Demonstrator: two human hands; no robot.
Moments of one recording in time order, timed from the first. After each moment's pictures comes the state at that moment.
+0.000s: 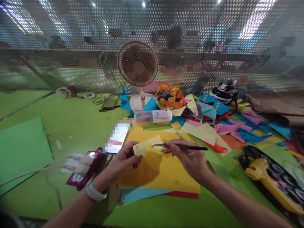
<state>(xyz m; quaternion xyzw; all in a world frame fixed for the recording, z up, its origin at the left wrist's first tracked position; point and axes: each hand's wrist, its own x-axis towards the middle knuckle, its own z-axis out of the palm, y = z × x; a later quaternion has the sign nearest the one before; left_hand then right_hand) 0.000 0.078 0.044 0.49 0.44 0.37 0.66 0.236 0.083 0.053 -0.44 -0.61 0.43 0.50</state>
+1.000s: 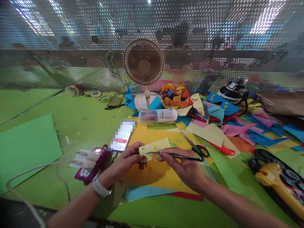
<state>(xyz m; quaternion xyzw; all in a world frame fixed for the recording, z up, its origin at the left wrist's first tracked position) -0.003 0.076 0.038 0.47 0.38 0.36 0.71 0.214 0.069 0.052 -0.39 -0.69 0.41 0.46</state>
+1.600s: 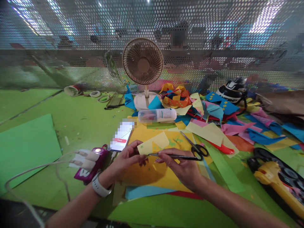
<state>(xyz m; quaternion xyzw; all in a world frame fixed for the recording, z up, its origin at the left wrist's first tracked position) -0.004 0.075 0.037 0.49 0.39 0.38 0.68 0.211 0.065 0.051 -0.41 -0.67 0.43 0.45</state>
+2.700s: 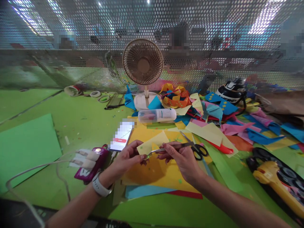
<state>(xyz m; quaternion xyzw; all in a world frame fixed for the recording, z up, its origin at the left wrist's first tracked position) 0.003 0.072 0.048 0.45 0.41 0.39 0.68 0.207 0.078 0.042 -0.43 -0.44 0.64 0.47</state>
